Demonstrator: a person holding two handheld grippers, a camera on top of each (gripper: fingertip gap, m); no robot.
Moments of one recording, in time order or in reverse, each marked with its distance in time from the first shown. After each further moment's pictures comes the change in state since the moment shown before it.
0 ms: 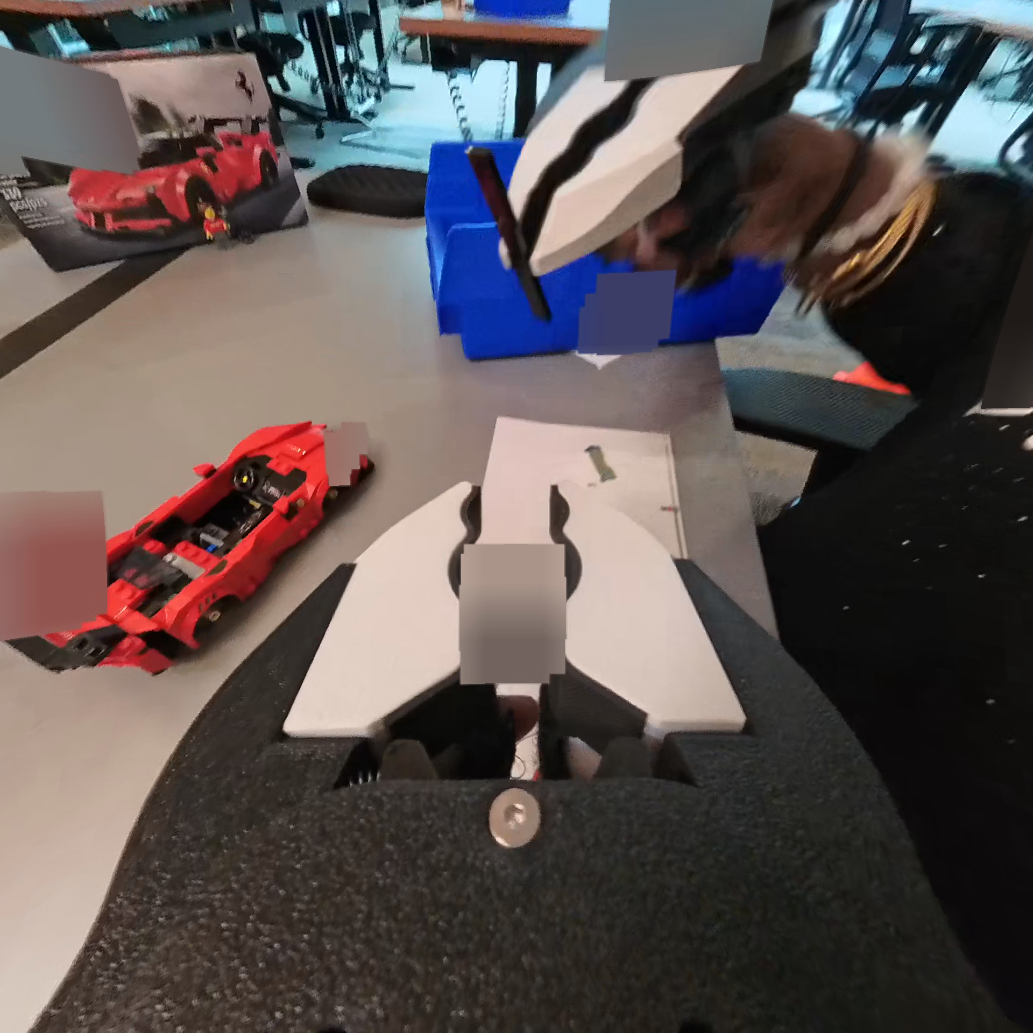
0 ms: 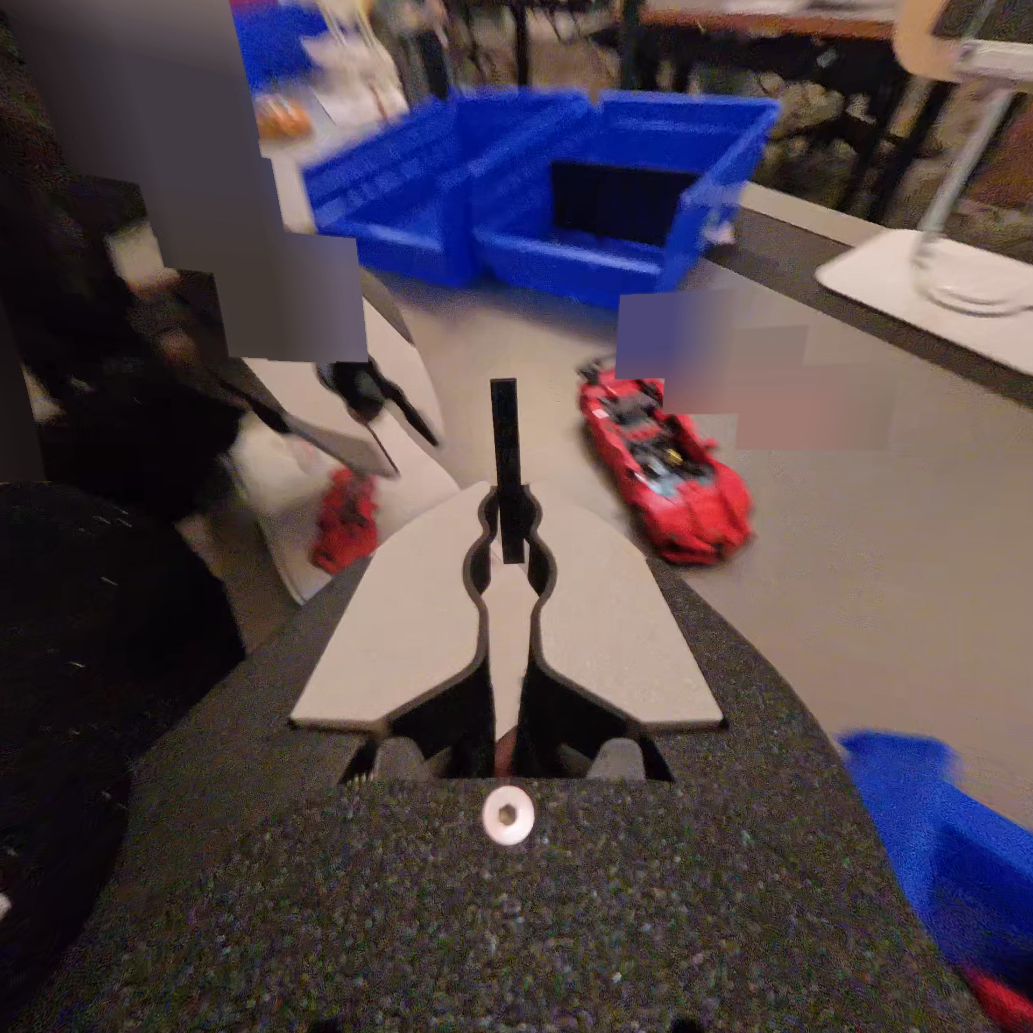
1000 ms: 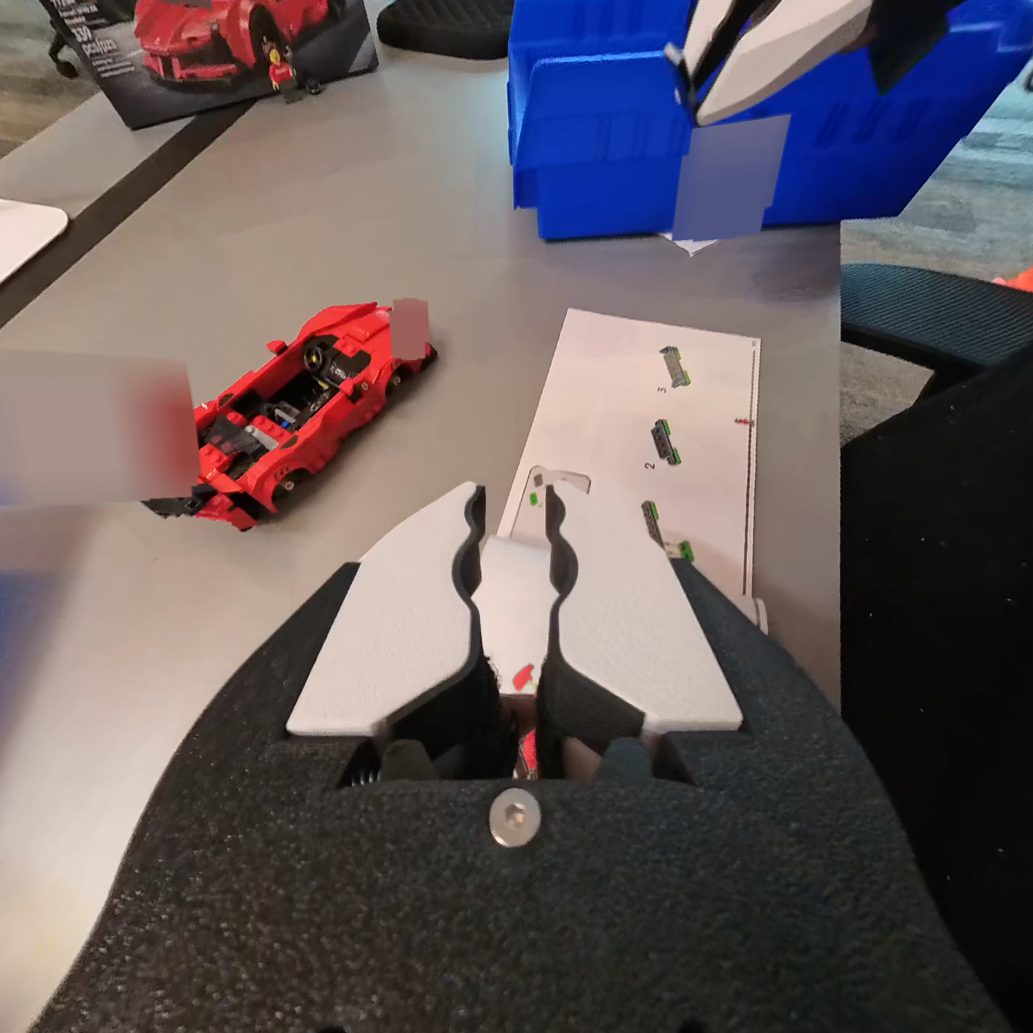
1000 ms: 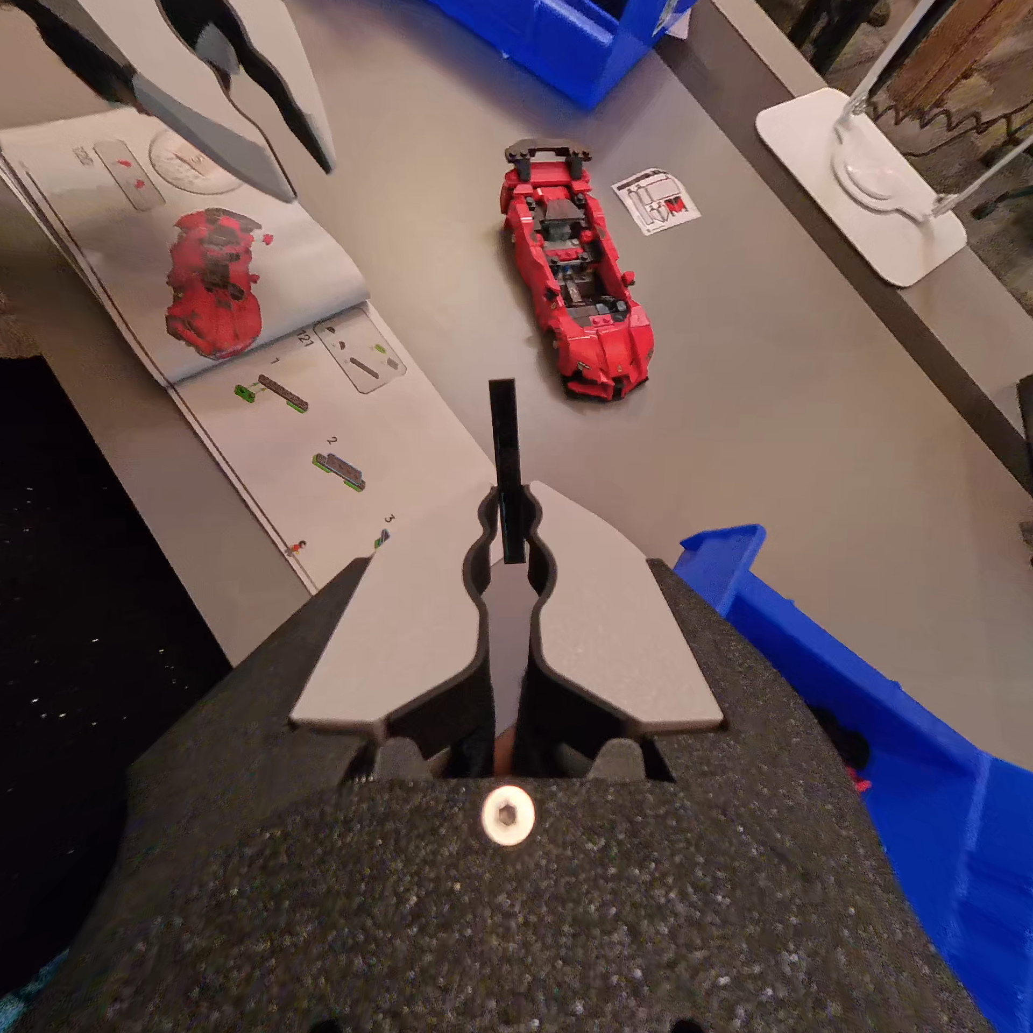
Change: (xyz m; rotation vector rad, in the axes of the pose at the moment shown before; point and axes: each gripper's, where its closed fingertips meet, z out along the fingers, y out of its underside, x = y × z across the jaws) left arm -0.018 0.032 -0.023 -0.202 -0.161 -0.004; right arm 0.020 0.051 -0.057 -0.315 0.172 -0.243
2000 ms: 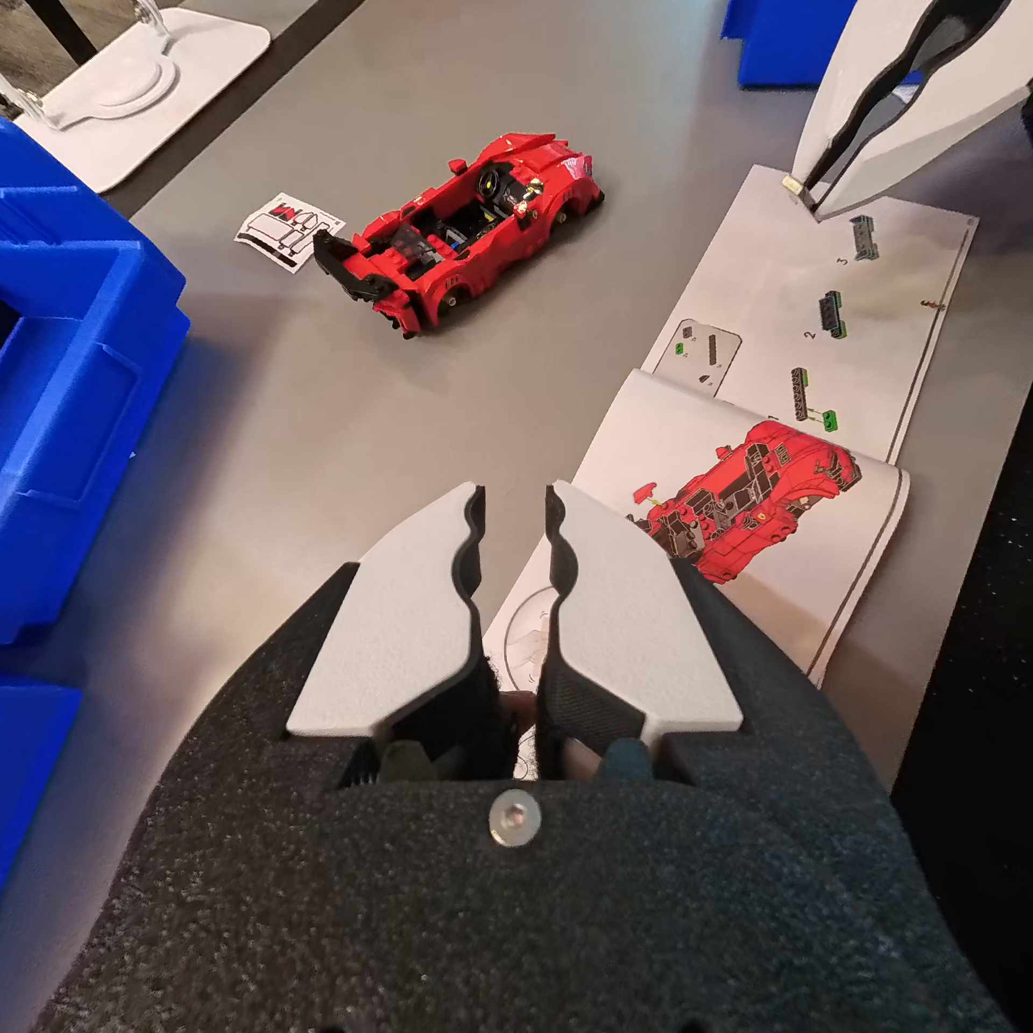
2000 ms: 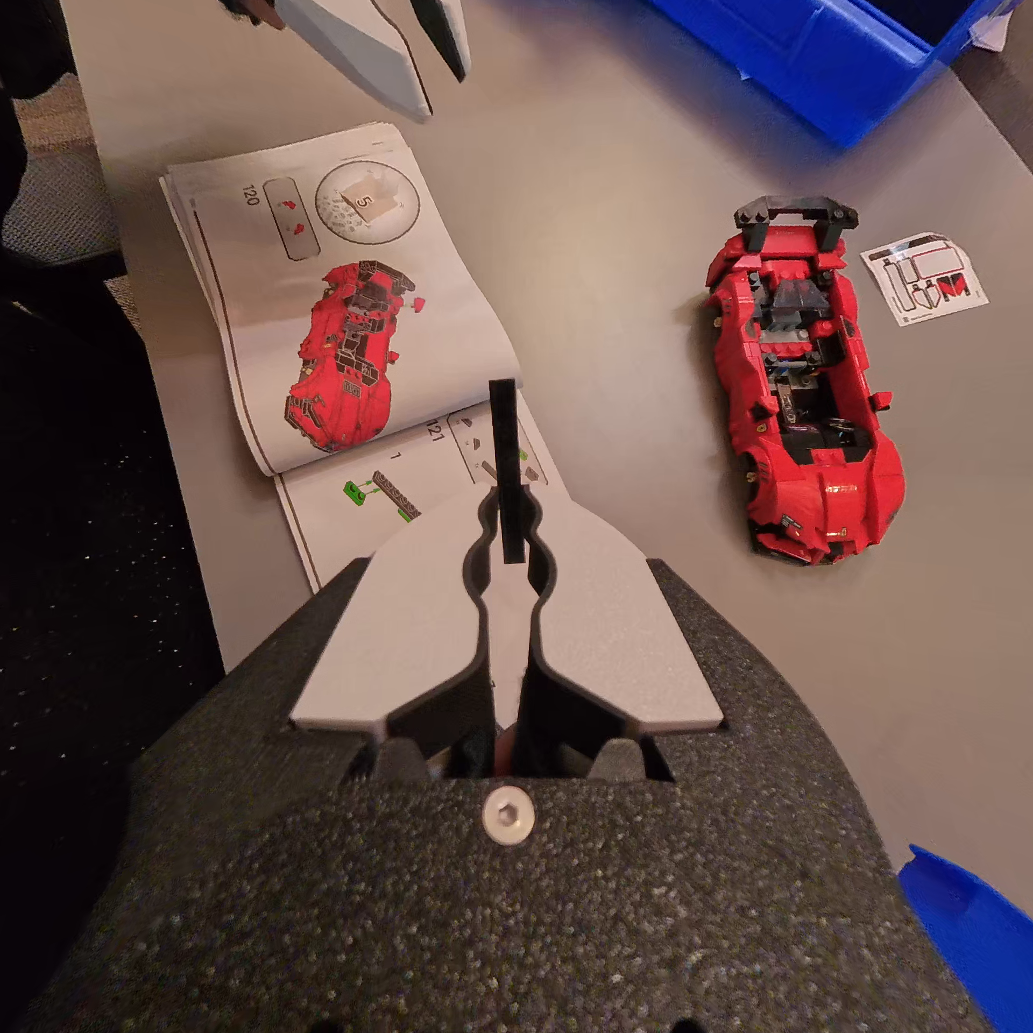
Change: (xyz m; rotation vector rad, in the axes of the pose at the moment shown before) left arm -0.047 0.056 -0.066 -0.138 -0.246 -0.081; right arm -0.069 -0.027 0.090 0.009 -0.283 -0.064
